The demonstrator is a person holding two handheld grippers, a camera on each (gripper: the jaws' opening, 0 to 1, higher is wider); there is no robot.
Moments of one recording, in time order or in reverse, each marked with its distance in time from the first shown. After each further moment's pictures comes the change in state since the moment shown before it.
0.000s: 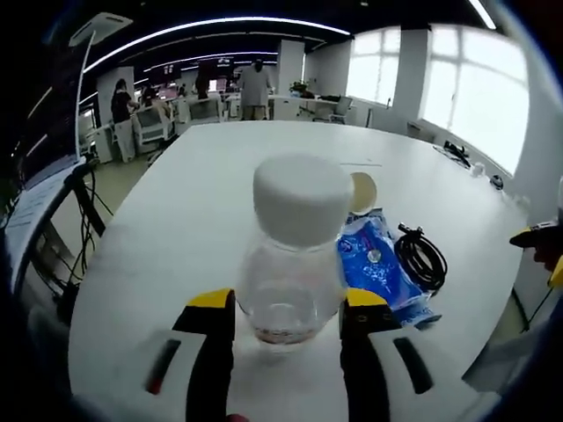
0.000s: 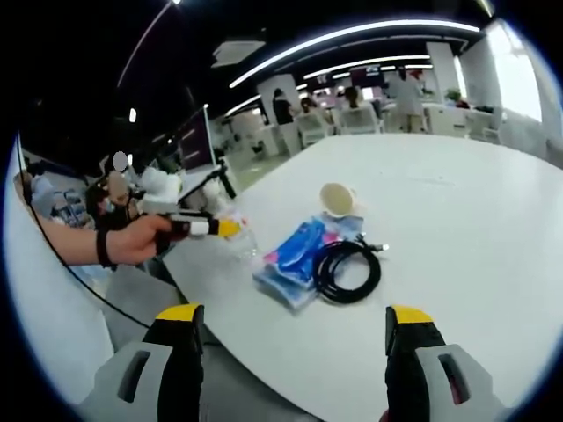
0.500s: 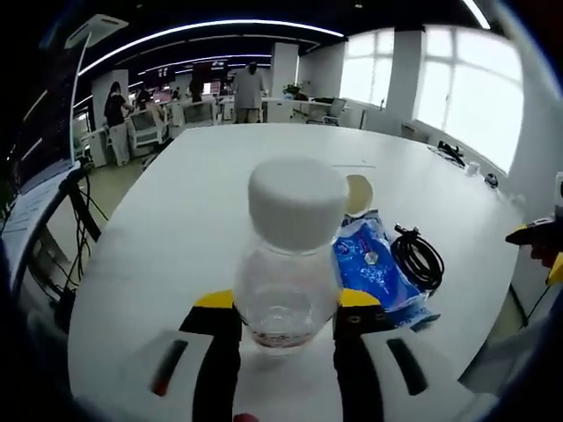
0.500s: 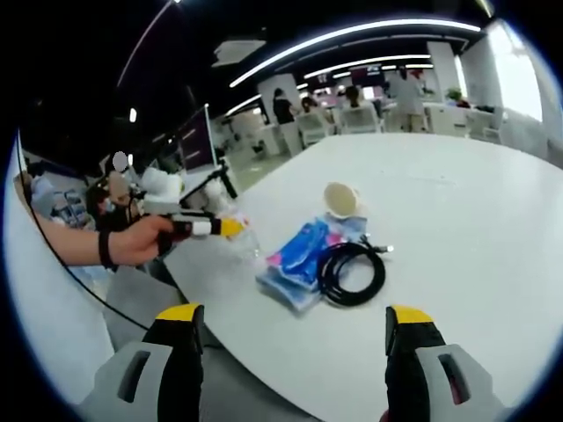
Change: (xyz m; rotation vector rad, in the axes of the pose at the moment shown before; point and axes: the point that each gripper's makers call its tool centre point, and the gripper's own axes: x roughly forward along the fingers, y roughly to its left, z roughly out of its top) left arm 0.002 0.001 0.000 0.015 -0.006 -0.035; right arm 0.005 0.003 0.002 0.003 -0.002 0.002
